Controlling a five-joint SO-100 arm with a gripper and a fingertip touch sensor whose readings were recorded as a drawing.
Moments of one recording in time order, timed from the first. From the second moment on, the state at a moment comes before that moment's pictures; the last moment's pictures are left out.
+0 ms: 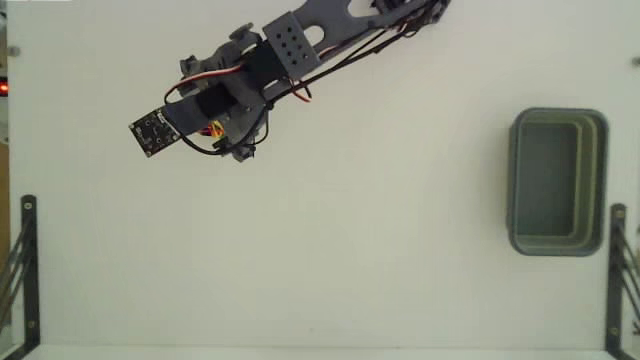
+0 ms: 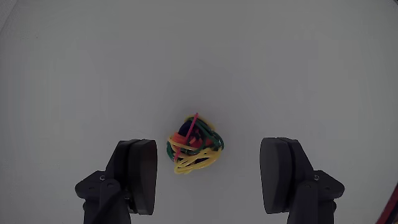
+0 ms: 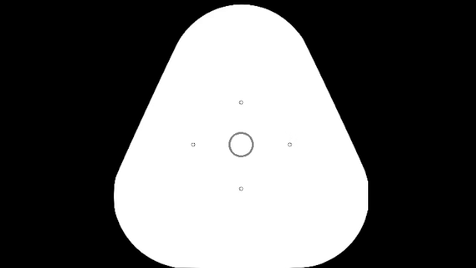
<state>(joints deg) 56.7 92.0 92.0 59.0 -0.3</state>
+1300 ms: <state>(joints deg) 56.7 91.8 100.7 47.4 -0.3</state>
